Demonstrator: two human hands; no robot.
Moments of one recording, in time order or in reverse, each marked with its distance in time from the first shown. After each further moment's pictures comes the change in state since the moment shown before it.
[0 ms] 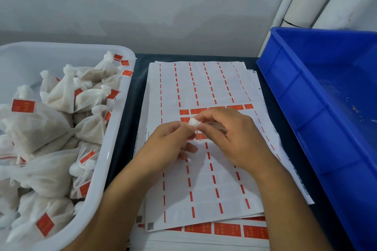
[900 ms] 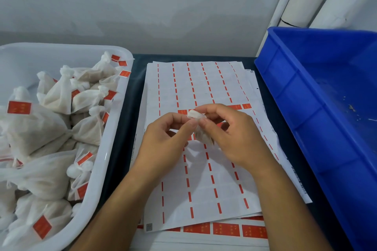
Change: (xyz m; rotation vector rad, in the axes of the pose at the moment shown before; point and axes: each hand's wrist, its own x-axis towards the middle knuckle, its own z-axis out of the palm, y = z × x) left_hand -0.003 -0.001 0.006 -0.008 0.204 0.273; right_hand -0.001 -0.003 -0.001 0.251 0.063 0.101
